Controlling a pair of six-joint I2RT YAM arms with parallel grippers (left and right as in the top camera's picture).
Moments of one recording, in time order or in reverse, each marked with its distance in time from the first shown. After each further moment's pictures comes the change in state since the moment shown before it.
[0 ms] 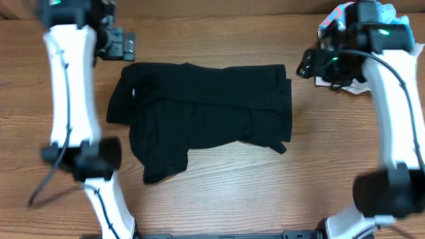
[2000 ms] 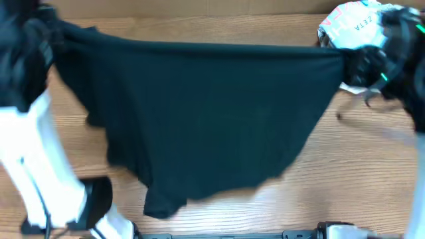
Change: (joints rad) left arm 0.024 -0.253 0.111 0.120 -0.344 -0.003; right arm -0.002 -0.299 0.071 0.060 0.055 0.032
